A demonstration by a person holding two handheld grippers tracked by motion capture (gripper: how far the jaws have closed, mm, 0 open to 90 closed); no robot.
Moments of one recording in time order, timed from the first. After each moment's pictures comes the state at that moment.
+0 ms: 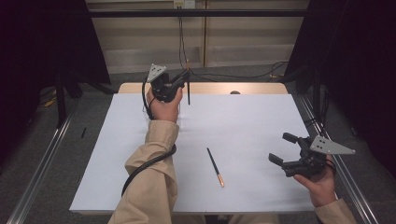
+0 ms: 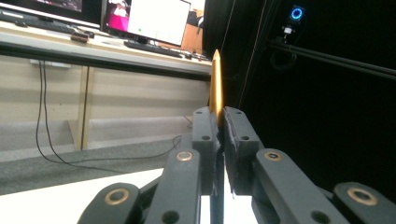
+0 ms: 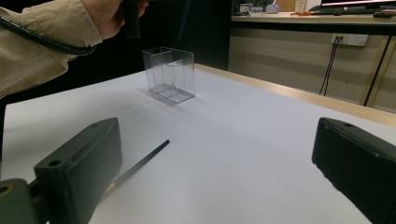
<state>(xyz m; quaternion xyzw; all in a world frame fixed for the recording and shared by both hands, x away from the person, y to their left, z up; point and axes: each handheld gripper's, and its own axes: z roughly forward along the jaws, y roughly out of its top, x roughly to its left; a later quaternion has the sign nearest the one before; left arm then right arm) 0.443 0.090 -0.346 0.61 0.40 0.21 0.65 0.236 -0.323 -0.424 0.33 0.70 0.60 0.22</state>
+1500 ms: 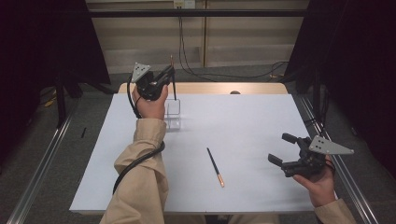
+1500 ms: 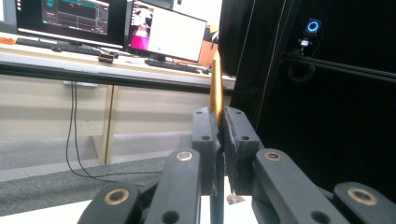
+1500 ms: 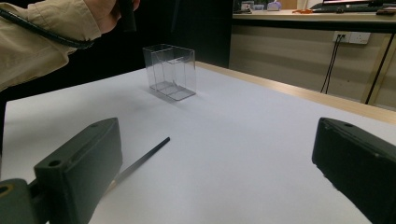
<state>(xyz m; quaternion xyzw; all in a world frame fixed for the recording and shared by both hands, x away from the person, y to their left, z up) 0.450 0.128 -0.347 0.60 0.40 0.25 0.65 0.237 -0.322 -0.425 0.33 0.70 0.60 0.22</state>
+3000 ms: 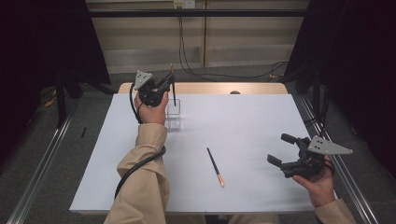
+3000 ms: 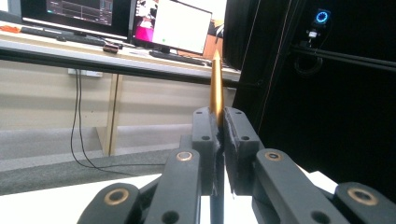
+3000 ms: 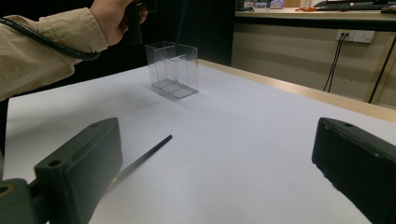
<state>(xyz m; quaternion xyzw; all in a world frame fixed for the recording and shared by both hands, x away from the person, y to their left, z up) 0.453 0.128 -0.375 0.60 0.40 0.25 0.64 0.237 -0.321 -0.426 0.32 0.71 0.59 0.21</state>
